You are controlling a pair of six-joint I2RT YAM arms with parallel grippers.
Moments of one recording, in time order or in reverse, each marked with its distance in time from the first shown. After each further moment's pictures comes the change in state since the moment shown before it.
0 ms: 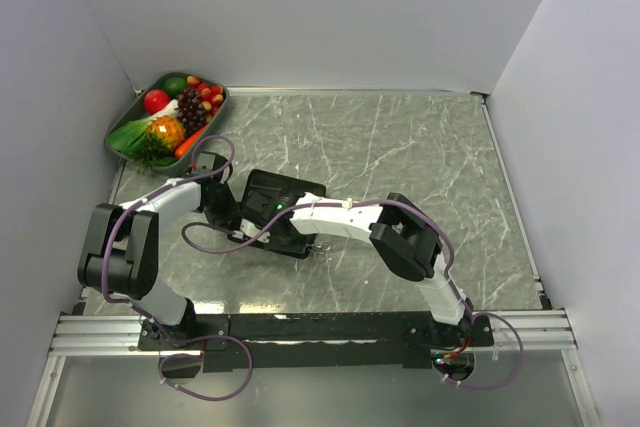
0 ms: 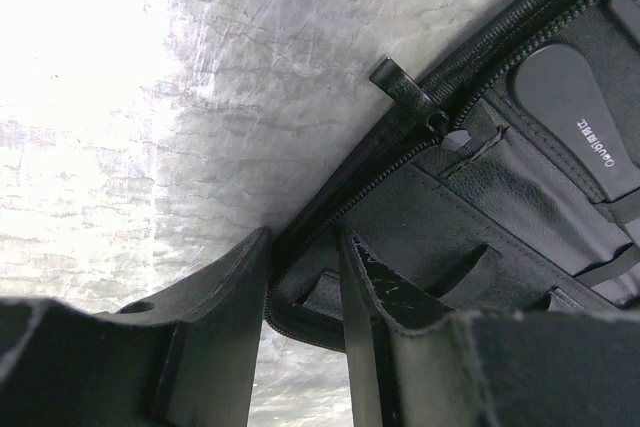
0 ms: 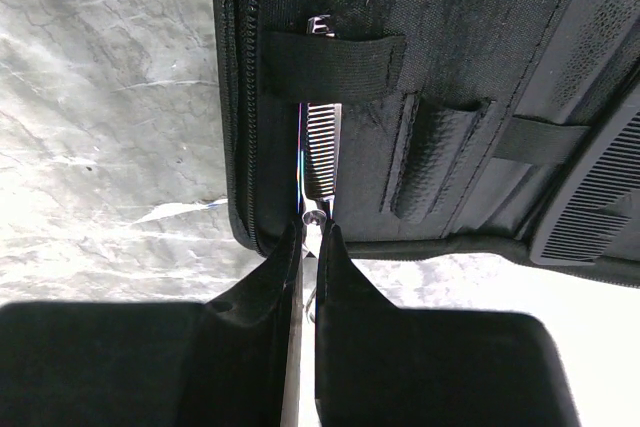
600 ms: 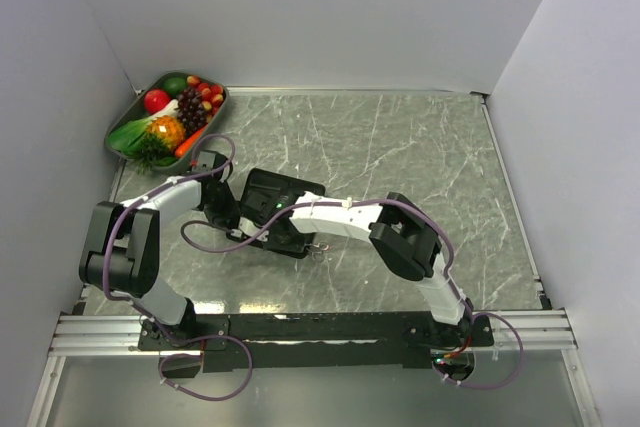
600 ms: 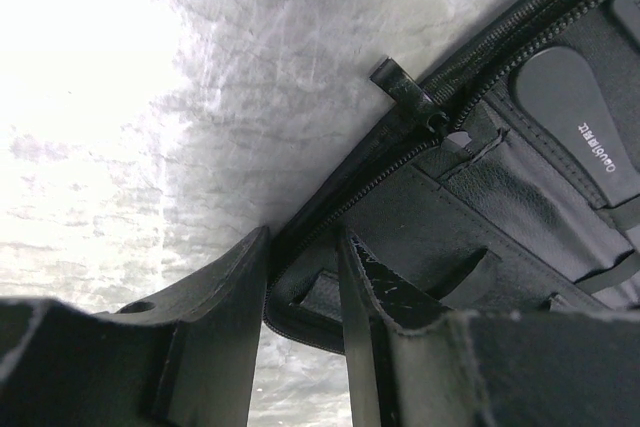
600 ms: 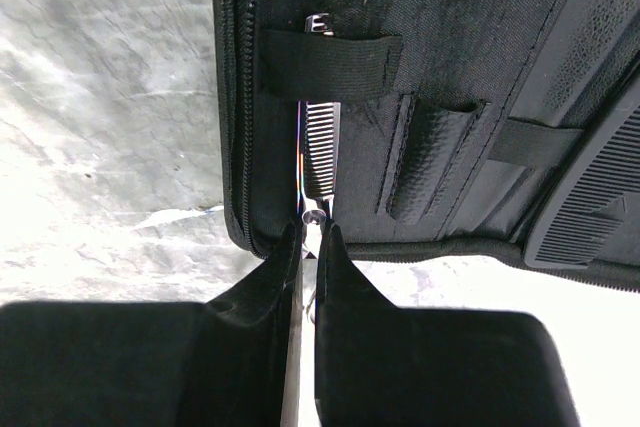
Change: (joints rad) left arm -0.001 0.014 0.016 -0.008 -0.005 0.008; right arm -0.001 0.001 0.005 0.014 -0.010 -0.010
